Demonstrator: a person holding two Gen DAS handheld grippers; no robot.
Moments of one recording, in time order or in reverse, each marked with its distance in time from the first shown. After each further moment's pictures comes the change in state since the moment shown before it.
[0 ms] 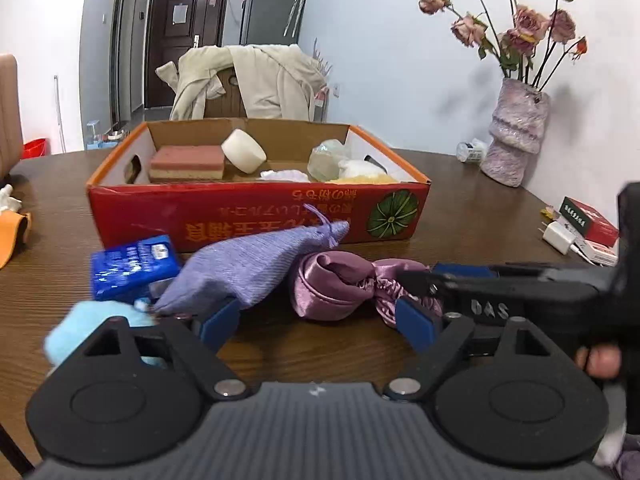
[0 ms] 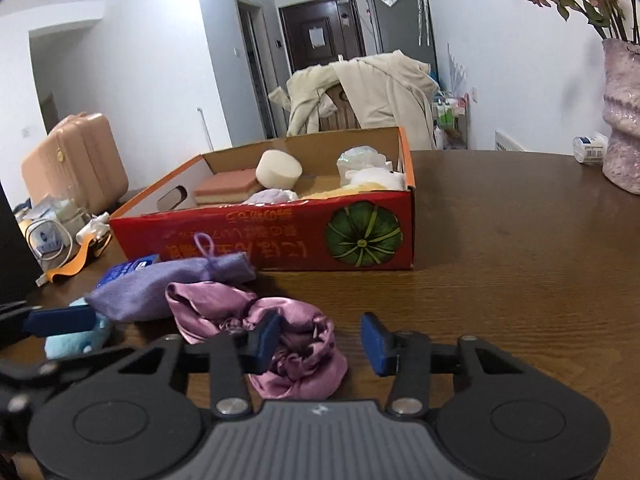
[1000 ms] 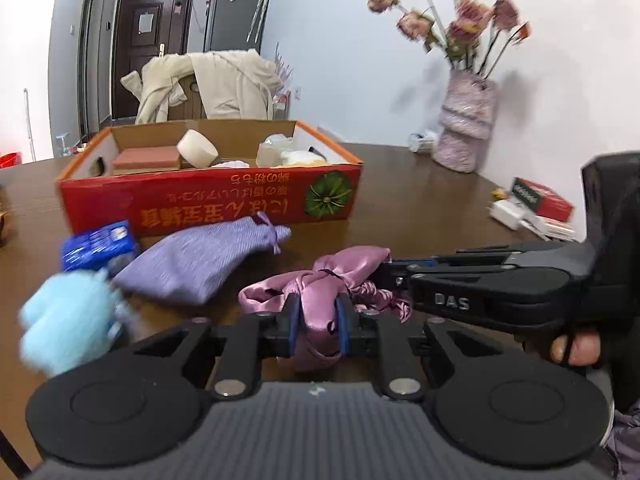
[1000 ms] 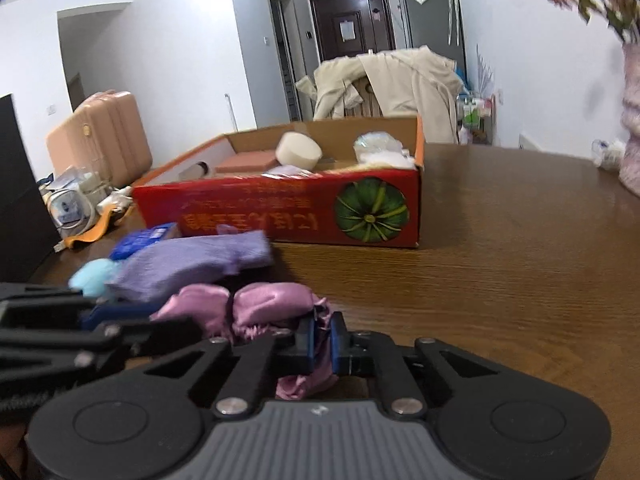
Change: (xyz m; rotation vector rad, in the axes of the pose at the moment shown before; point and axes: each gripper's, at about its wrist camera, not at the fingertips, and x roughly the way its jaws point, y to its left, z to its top) left arm -0.052 -0.029 -0.030 0.051 -0.022 -0.097; right arm -0.025 0.001 -0.016 -0.070 0.023 0.055
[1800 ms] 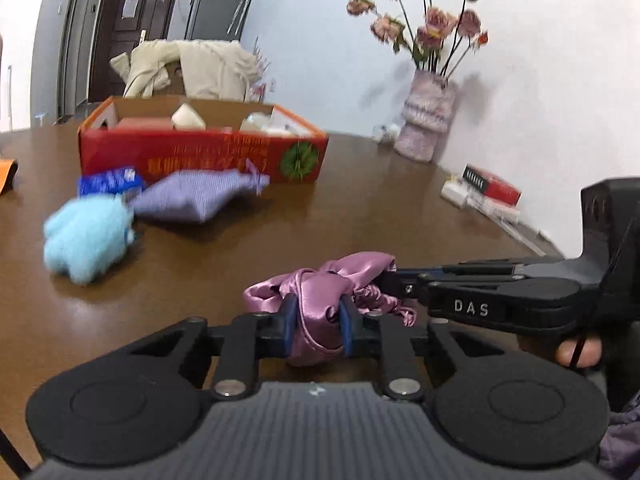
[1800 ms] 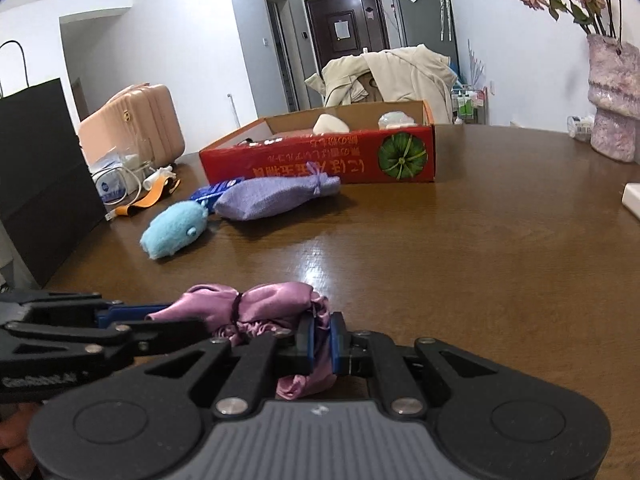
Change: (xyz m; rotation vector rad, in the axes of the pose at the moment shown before) left arm -0.048 0.012 -0.038 -0.036 0.004 -0.115; right arm -0.084 0.054 -0.067 0.038 0.008 -0.010
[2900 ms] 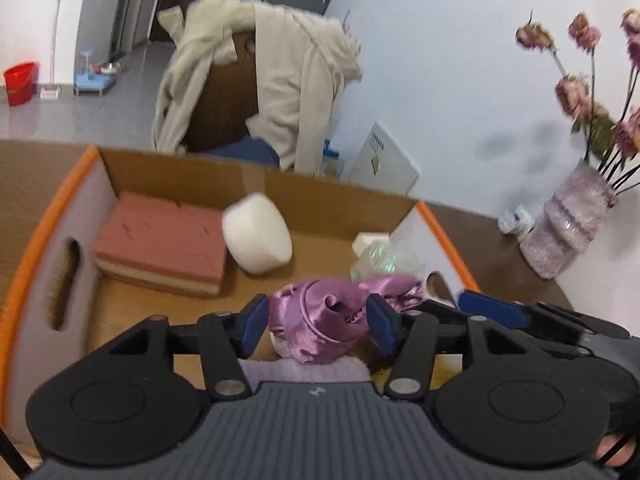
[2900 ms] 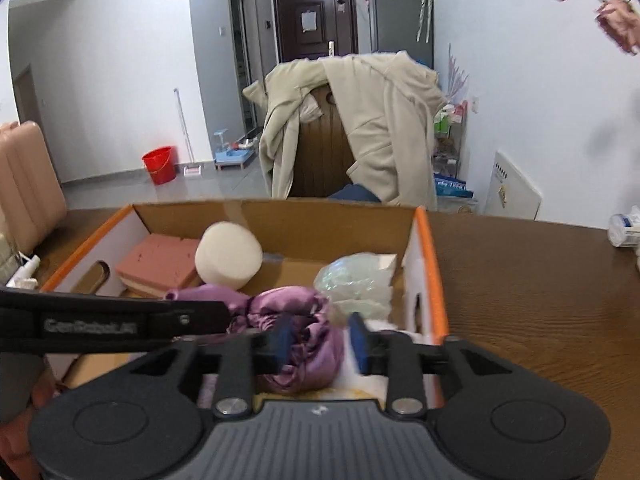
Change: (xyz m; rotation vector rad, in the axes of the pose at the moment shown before) left arm 0.213 0.154 0.223 -0.235 0.098 0.126; right arm 0.223 -0.058 0.234 -0.021 0.029 -0.147
